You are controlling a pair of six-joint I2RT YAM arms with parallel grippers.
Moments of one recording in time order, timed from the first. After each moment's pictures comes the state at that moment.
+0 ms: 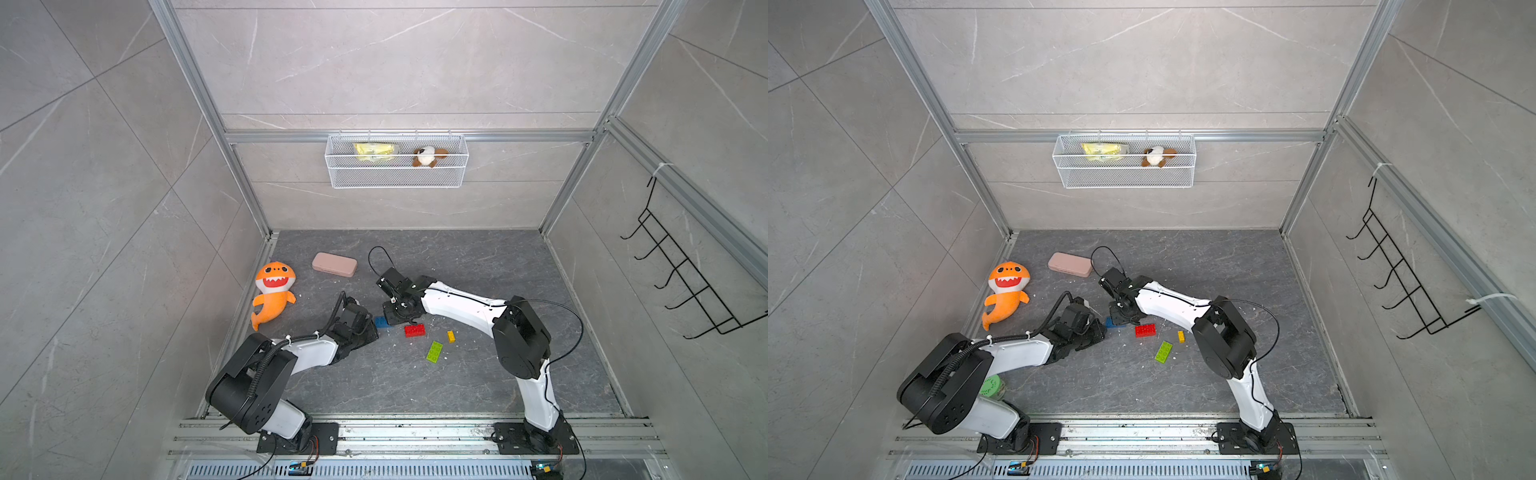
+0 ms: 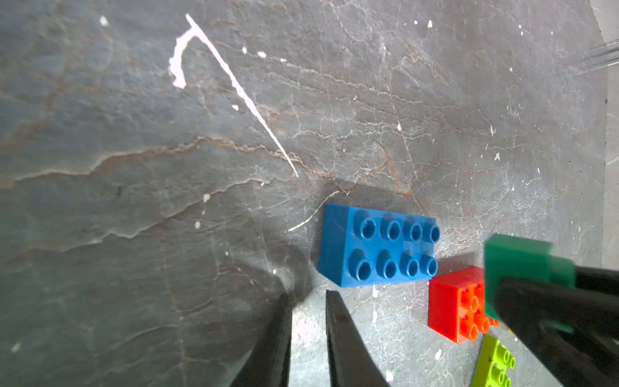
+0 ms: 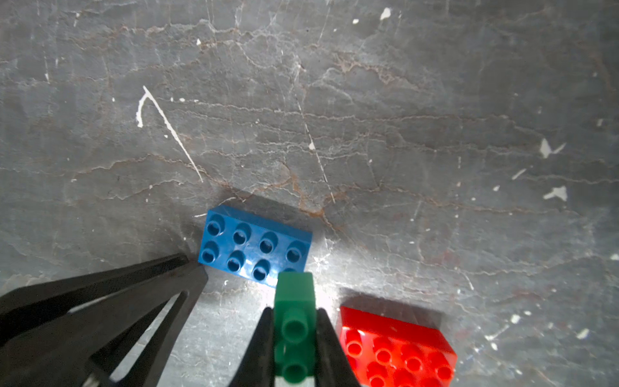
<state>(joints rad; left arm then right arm) -0.57 1.50 0.53 0.10 0.06 -0.86 0.85 2.10 1.66 -0.78 0.06 0.53</state>
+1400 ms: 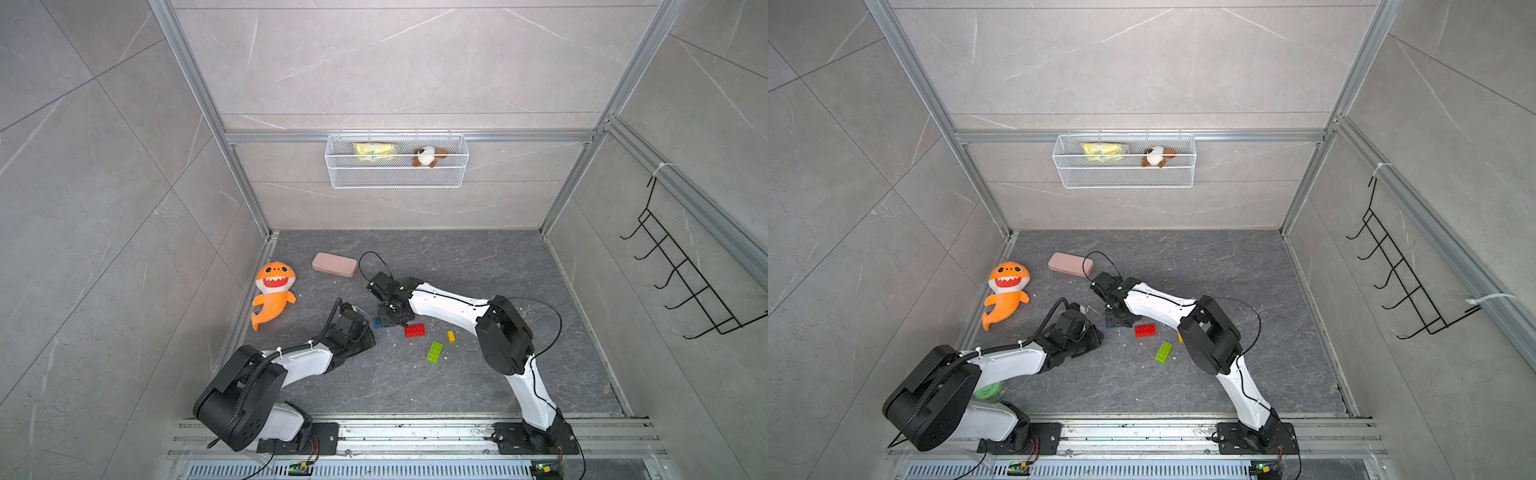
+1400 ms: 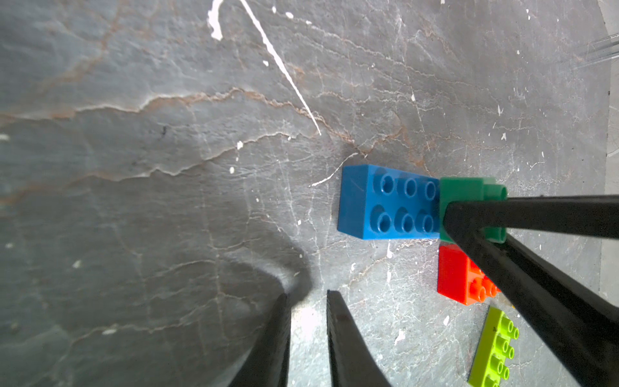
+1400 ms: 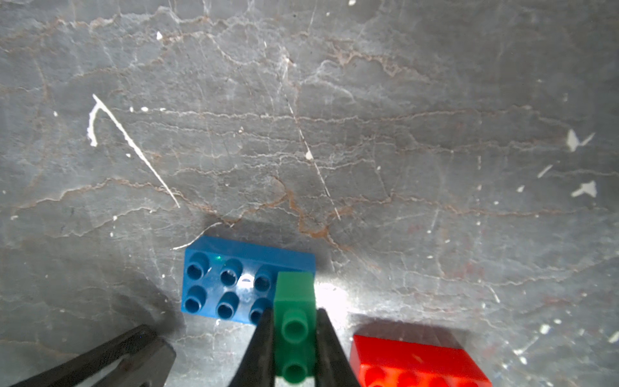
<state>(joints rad) -0.57 1.41 0.46 0.07 0.04 -0.86 0.88 2.21 1.78 -0.84 0.14 0.61</state>
